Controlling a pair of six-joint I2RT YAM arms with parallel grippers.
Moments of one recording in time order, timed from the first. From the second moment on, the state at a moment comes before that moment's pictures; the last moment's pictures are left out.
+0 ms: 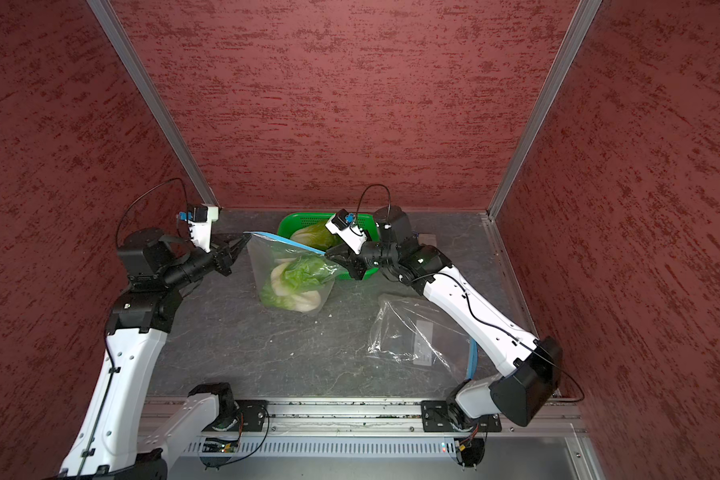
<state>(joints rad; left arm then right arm) 0.09 0.92 1.14 -0.45 0.67 -0.07 0.63 1.41 1.42 -0.44 -0.58 -0.14</state>
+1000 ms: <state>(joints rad) 0.25 0.92 1.14 -0.47 0.60 -0.21 0.61 1.40 1.44 -0.32 -0.60 0.13</state>
